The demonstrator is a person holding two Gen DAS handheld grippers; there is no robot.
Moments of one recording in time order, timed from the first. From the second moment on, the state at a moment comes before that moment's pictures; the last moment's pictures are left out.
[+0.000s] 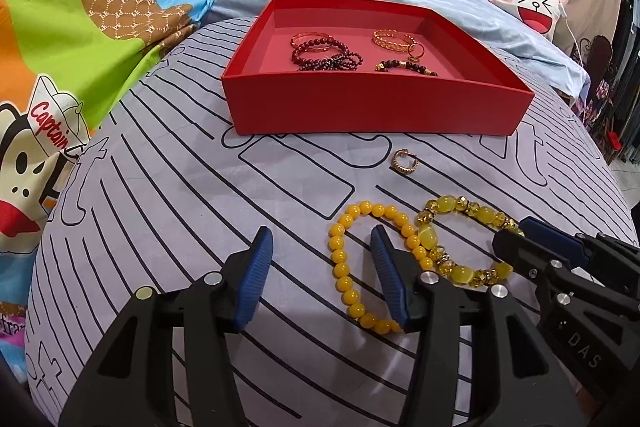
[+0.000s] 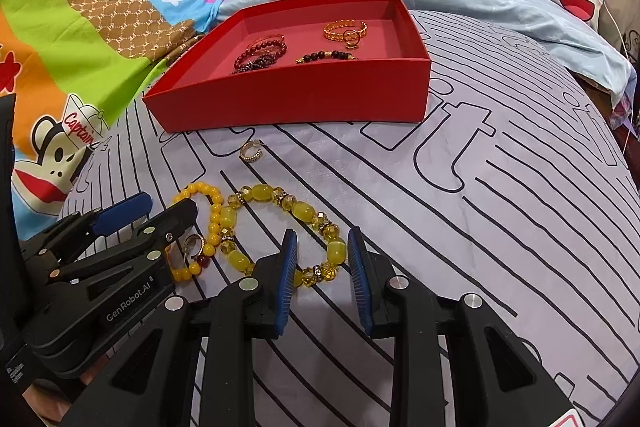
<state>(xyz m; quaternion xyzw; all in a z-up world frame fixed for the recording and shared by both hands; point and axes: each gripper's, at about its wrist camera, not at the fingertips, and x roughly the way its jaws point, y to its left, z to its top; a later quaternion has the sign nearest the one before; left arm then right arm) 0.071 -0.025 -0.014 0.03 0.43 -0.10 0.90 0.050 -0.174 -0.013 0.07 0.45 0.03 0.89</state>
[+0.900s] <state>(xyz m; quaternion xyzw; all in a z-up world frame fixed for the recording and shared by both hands) 0.066 -0.030 -0.013 0.03 0.42 -0.13 0.90 0.046 -0.173 -0.014 0.04 0.45 0.02 0.89</state>
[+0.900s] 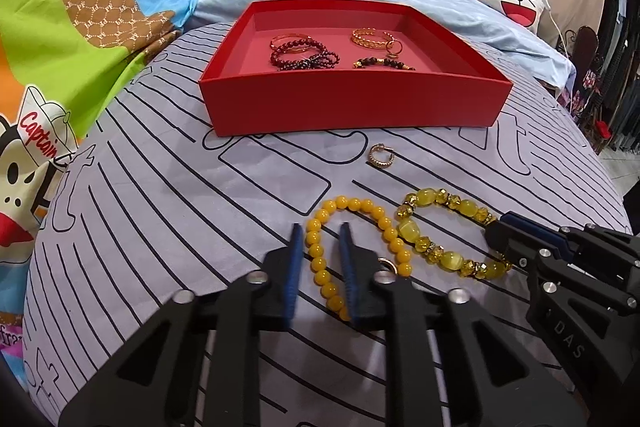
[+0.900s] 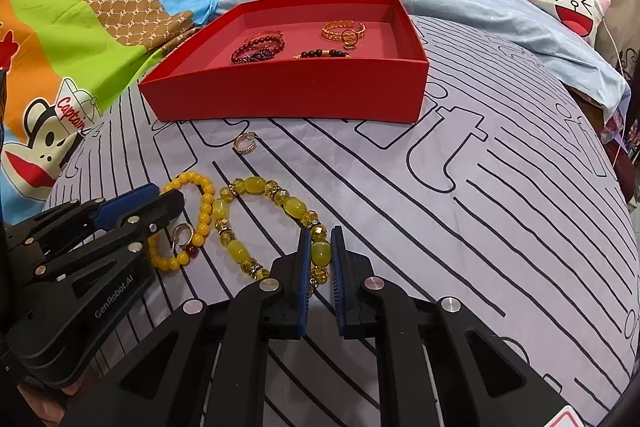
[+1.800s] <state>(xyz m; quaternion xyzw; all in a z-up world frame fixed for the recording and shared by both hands) 0.051 -0.027 0.039 -0.01 0.40 -0.19 0.90 0.022 -0.191 0.046 0.08 0.40 0.03 0.91</state>
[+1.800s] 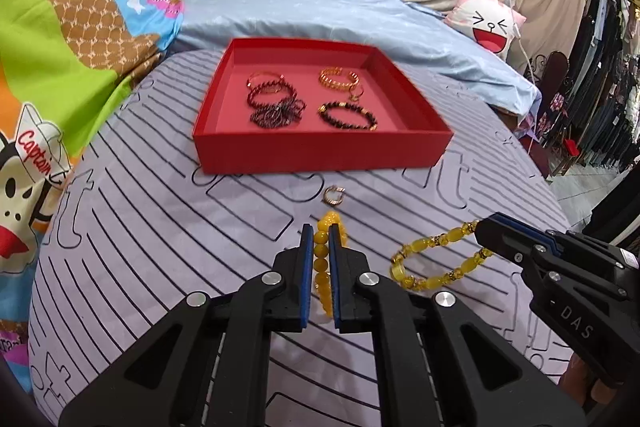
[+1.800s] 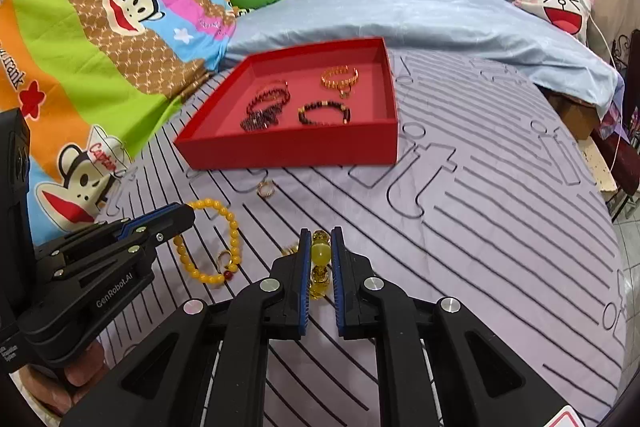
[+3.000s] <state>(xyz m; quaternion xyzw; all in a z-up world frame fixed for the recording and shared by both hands) 0.192 -0.043 0.064 -0.06 0.40 -0.19 0.89 0.174 -0.190 0.053 0.11 0.40 0.06 0.91</state>
